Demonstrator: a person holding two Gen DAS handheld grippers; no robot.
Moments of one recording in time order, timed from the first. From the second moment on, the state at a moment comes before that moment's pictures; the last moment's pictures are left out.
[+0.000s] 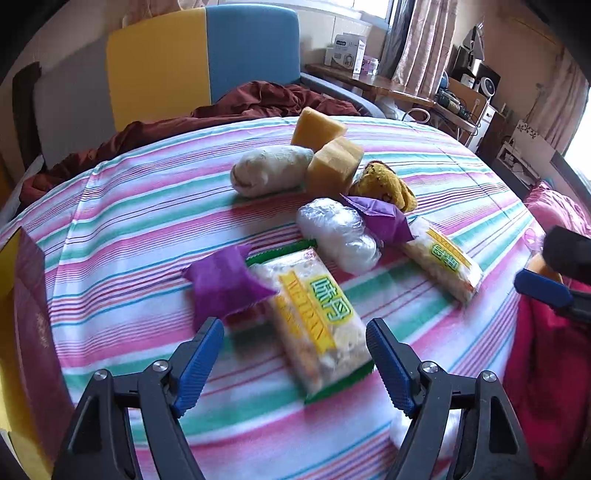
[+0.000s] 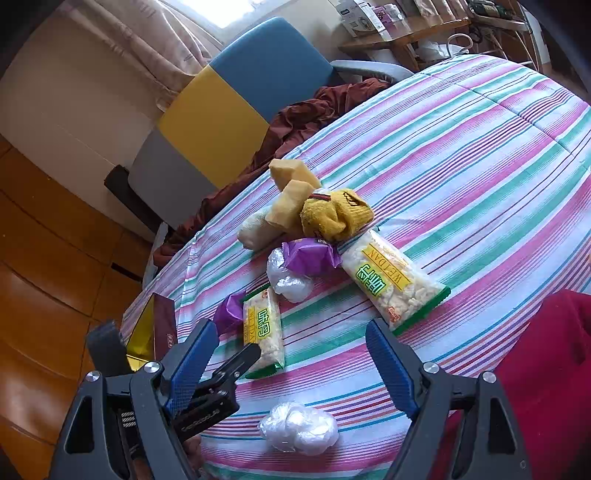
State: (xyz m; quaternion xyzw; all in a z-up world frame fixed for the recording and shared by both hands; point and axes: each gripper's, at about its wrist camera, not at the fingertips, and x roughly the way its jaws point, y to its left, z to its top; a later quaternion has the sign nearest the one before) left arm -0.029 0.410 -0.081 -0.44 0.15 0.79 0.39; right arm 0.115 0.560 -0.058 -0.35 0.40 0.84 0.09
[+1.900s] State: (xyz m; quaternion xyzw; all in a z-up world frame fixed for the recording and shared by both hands) left arm 0.013 0.317 -0.110 -0.35 0.16 0.81 0.44; right arm 0.068 0.510 -0.082 -0.54 0.29 0.79 -0.01
